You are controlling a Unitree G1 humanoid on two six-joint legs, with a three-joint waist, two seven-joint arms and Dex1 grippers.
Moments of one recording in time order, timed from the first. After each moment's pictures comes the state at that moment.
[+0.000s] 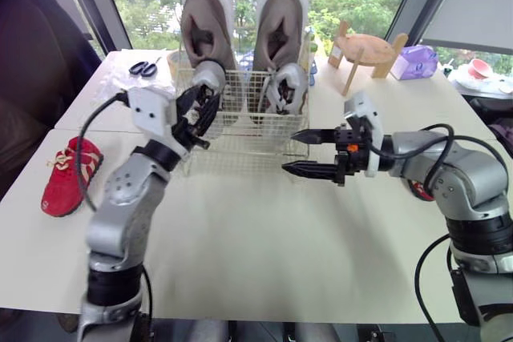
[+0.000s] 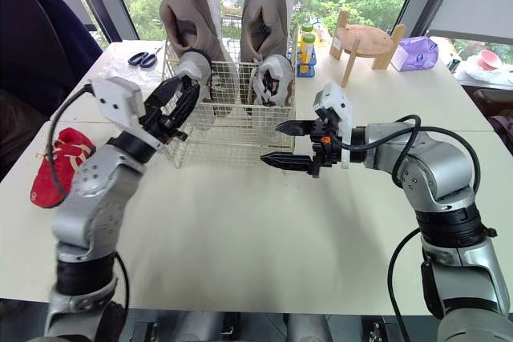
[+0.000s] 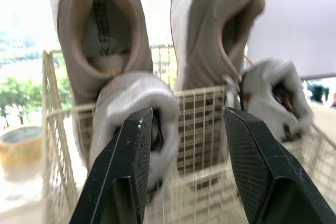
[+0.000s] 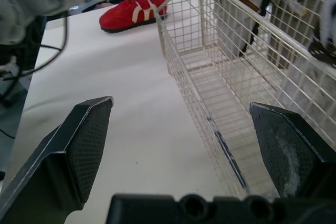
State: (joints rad) left arm -0.36 0.36 0.18 -0.56 -0.50 0.59 -0.28; right arm -0.64 -0.73 0.02 -0.23 0.70 0.87 0.96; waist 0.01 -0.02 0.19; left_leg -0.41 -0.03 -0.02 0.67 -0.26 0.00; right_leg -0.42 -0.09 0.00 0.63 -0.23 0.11
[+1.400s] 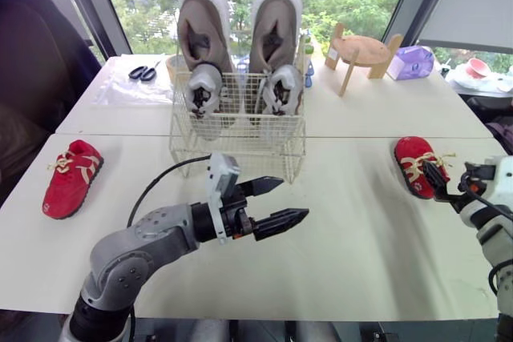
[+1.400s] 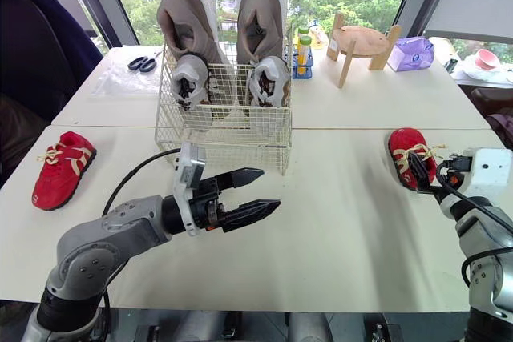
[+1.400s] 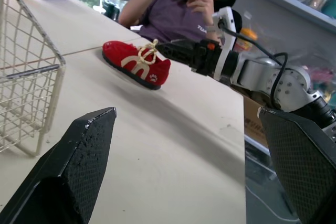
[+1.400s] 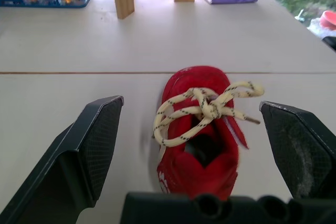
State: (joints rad) left arm -0.23 0.43 -0.10 -0.66 -0.99 0.82 -0.45; right arm -0.03 -0.55 -0.60 -0.21 0.48 0.59 0.30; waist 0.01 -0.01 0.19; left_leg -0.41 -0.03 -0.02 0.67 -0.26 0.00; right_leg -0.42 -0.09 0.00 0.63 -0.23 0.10
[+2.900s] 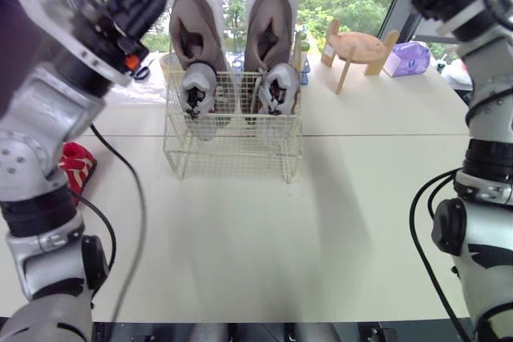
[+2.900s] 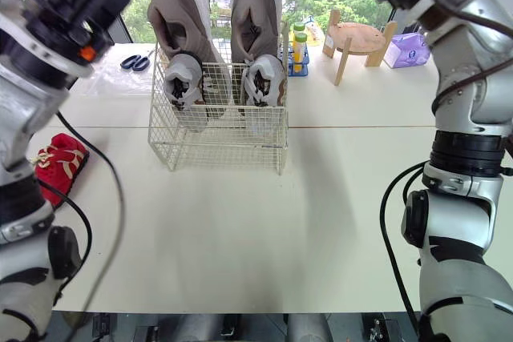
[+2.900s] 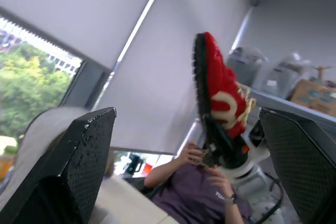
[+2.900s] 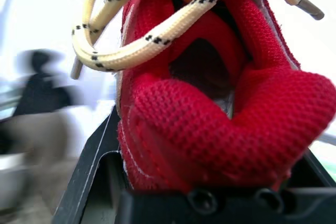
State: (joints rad) left arm -0.88 0.68 0.38 -0.16 -1.69 0.79 -0.13; right arm -1.12 -0.66 -0.17 0.11 0.53 0.30 0.79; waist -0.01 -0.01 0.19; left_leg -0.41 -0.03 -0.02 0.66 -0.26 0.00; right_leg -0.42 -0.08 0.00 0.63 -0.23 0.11
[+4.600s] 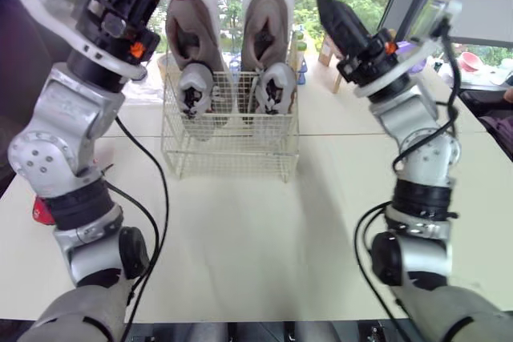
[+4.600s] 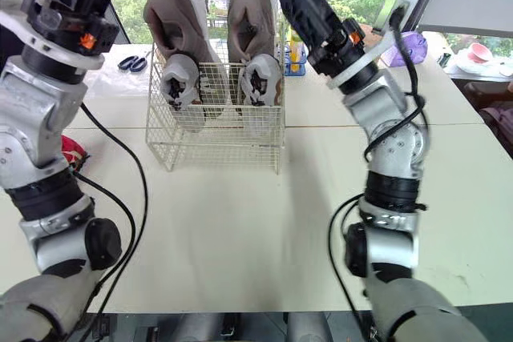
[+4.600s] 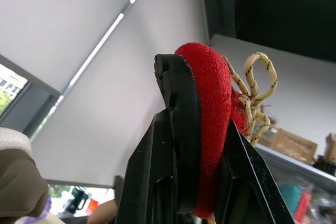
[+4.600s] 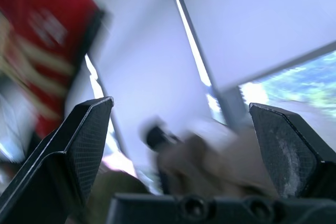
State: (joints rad) left arm -0.86 0.36 0.43 -0.21 -1.58 0.74 -0.17; right arm -0.90 -0.12 -0.37 -0.10 1.17 0.65 0.37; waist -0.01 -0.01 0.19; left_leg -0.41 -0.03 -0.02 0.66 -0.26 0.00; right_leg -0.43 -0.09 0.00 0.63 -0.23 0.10
